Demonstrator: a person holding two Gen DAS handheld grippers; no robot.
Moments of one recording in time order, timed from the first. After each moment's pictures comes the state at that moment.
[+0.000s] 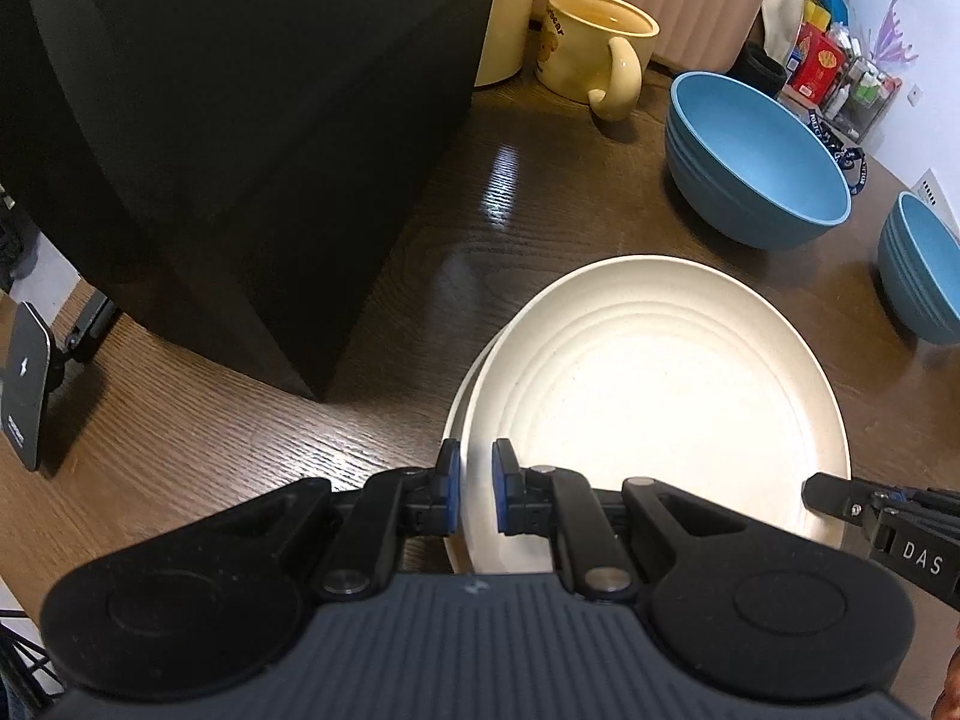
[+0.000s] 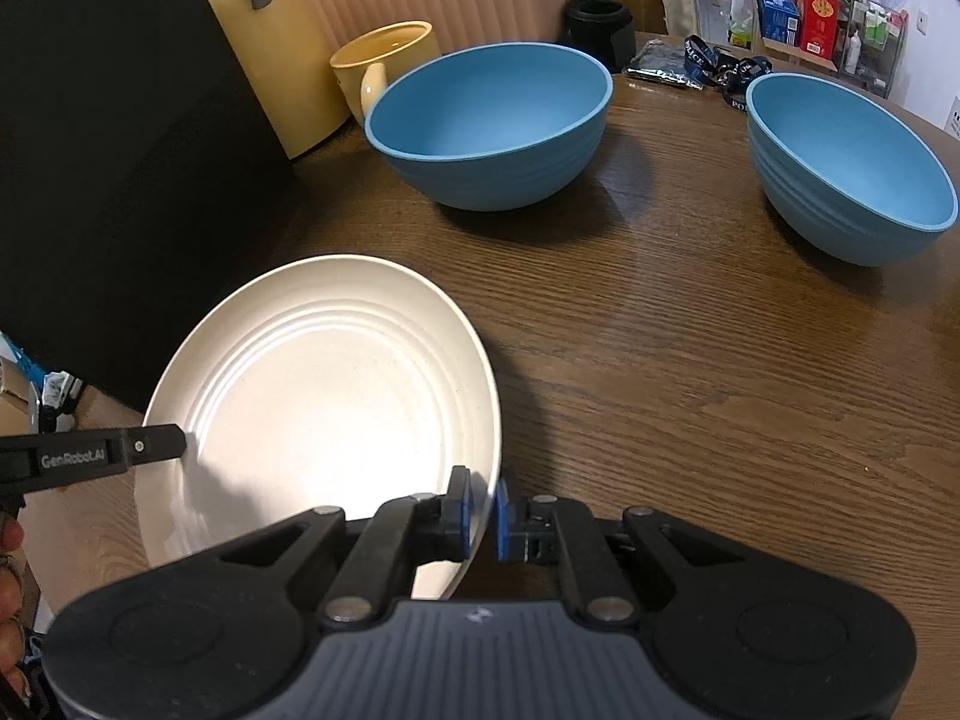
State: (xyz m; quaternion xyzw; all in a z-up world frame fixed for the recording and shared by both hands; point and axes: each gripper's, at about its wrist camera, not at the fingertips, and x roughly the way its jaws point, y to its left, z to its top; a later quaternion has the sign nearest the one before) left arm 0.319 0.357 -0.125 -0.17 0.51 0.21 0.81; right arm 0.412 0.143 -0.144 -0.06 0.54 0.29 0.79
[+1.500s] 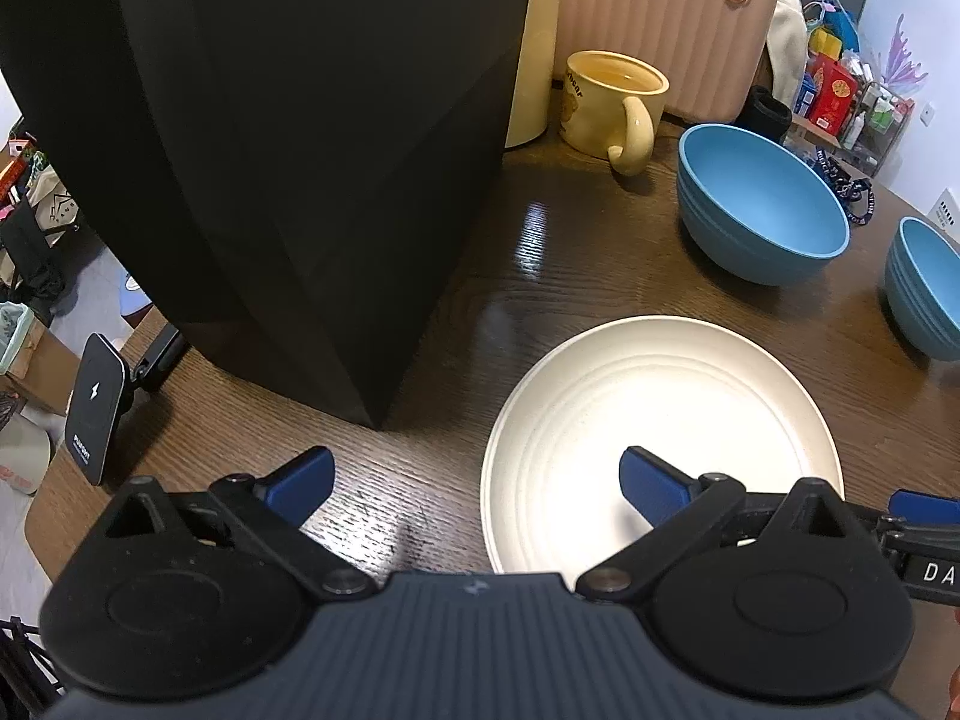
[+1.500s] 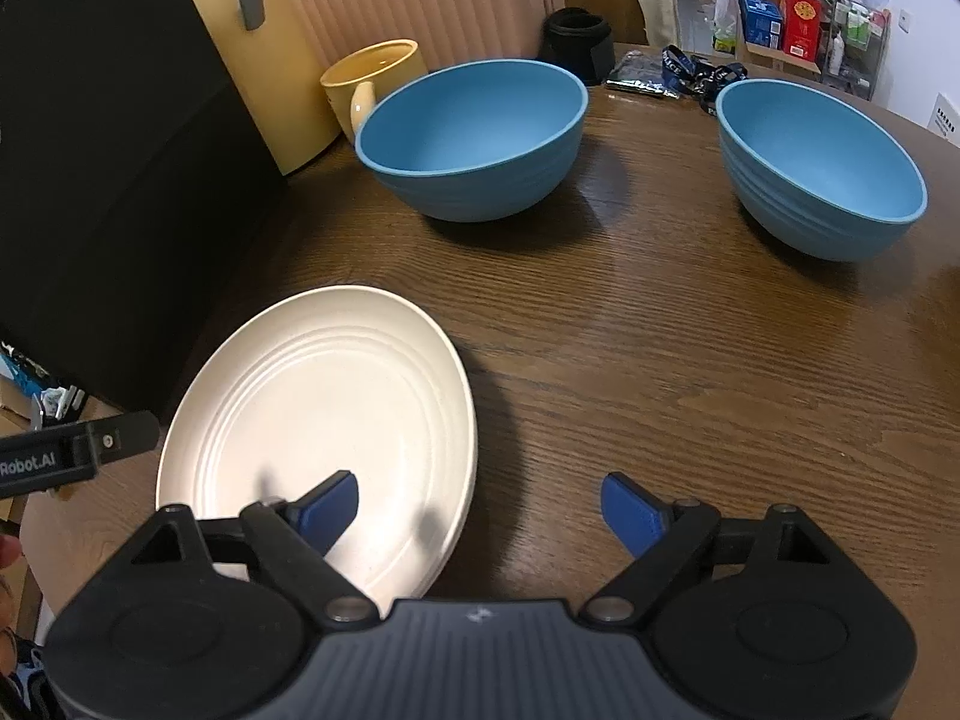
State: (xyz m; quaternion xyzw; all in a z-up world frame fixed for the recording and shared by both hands) left arm 0.298 0.348 -0.097 -0.14 0.47 0.25 0.83; right arm 0.405 0.130 -0.135 -0.04 0.53 0.27 0.80
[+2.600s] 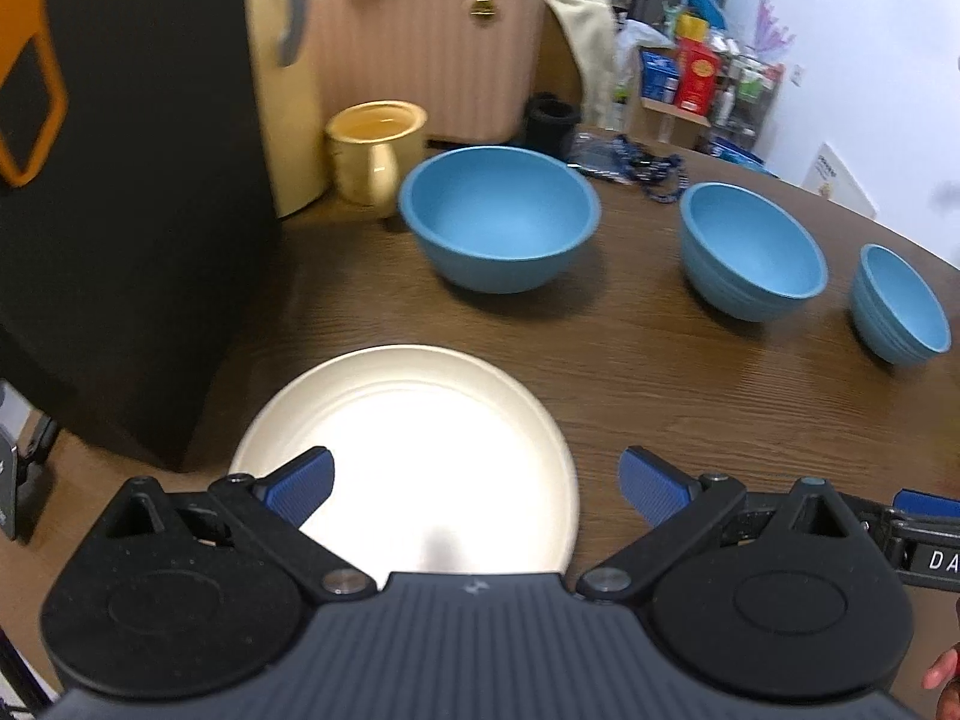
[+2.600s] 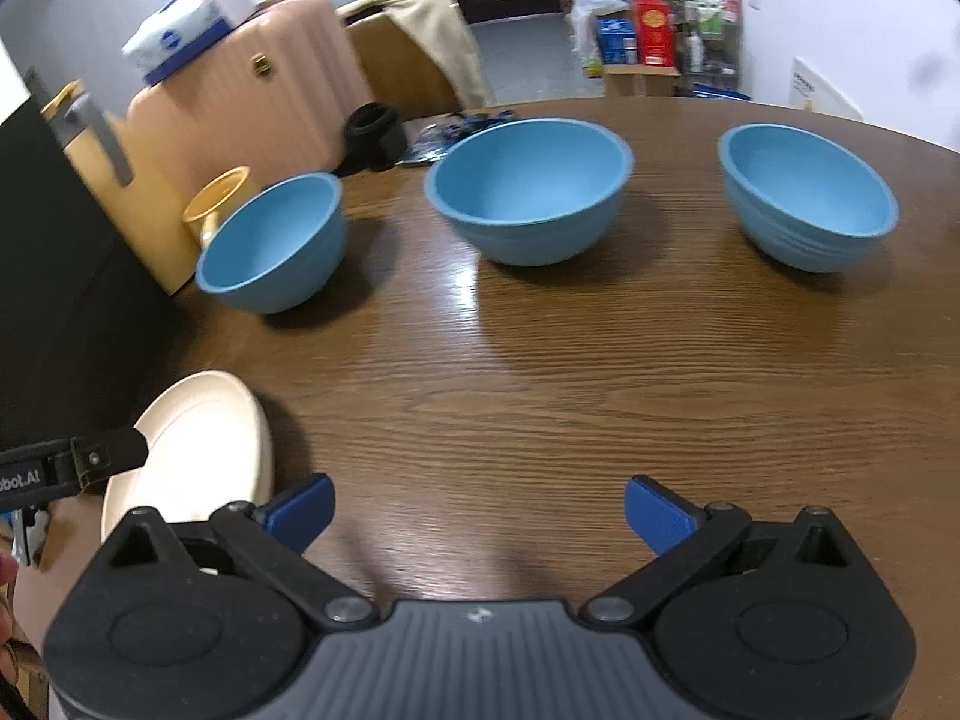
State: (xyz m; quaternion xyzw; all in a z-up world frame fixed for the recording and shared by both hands) left arm 0.341 0.220 -0.060 -0.09 0.45 0.14 0.88; right arm 0.402 -0.023 -0.104 0.04 0.49 0.17 0.85
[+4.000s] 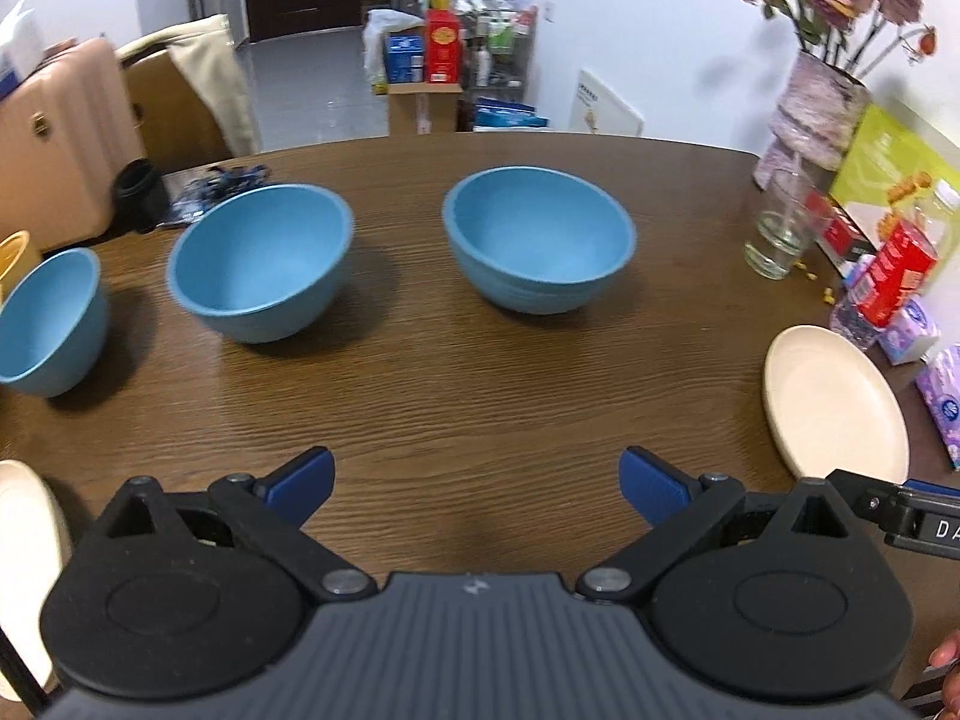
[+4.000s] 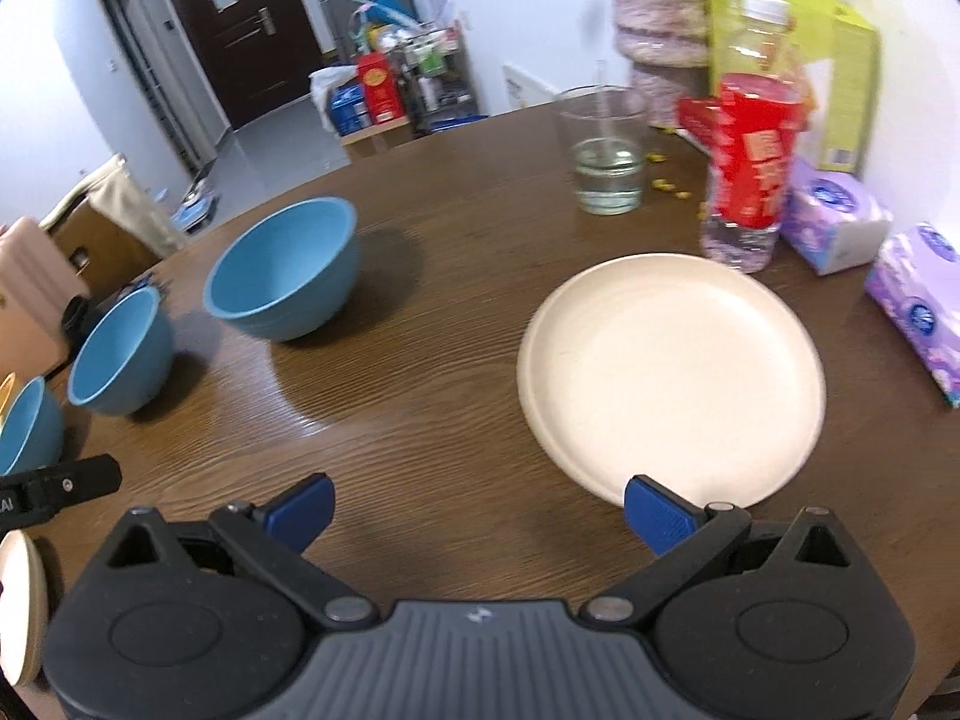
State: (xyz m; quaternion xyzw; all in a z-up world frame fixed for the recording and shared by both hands) left arm 0.425 -0.066 -0.066 -0.01 0.45 -0.04 0.89; right arm 0.401 -0.327 -0.101 0.13 0.46 -0.03 0.88
